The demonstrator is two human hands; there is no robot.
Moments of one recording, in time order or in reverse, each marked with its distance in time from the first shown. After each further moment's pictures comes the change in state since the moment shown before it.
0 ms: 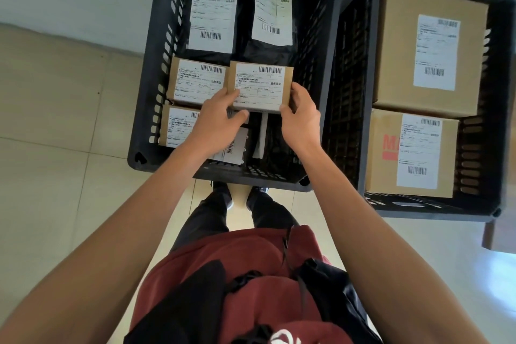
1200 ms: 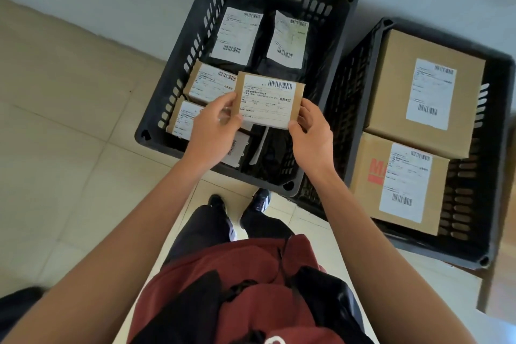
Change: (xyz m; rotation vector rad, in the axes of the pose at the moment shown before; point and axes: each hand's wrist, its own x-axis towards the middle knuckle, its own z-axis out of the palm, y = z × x) left_hand -0.069 0.038 0.019 -0.214 0.365 0.026; right_hand -0.043 -0.012 -0.062 0.083 -0.148 -0.173
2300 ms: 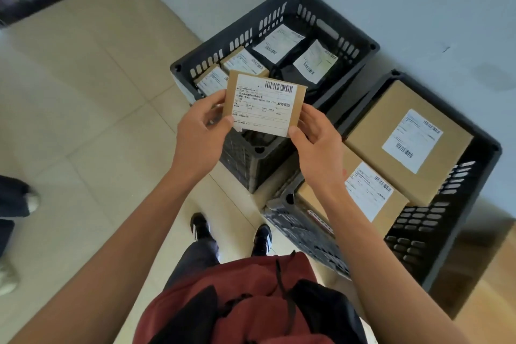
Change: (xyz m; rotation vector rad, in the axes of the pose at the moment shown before) left_hand -0.187 0.073 0.084 -0.278 0.658 -0.030; right_hand -0.077 0.007 -0.130 -0.010 -0.391 -0.373
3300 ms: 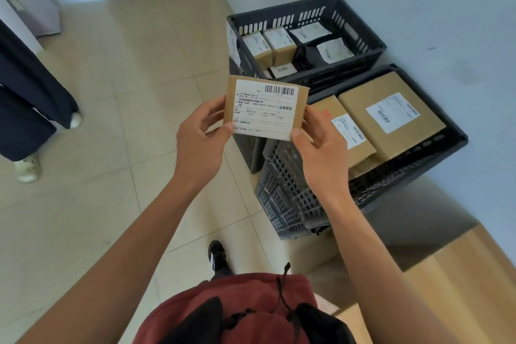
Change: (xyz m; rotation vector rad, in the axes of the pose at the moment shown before) left_hand -0.331 0.035 0.037 -0.131 0.399 -0.003; right_hand -0.233 0.032 -0.130 -0.049 -0.289 -0.271
